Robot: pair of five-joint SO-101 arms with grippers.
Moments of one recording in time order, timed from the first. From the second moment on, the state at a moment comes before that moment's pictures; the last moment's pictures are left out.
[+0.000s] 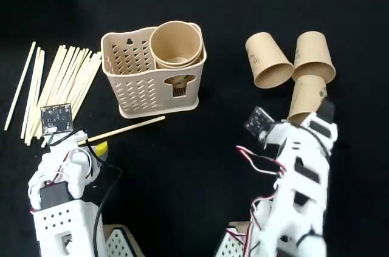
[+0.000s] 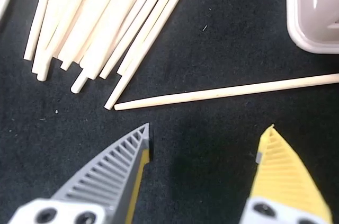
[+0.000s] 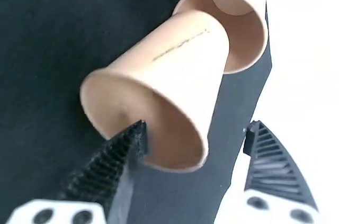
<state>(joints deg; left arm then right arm) -24.0 -83.7 88.1 55.7 -9.1 28.8 -40.7 85.8 -2.5 85.5</state>
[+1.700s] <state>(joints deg) -22.9 -83.7 88.2 55.7 -9.1 -10.2 -28.3 -1.8 86.1 23.7</state>
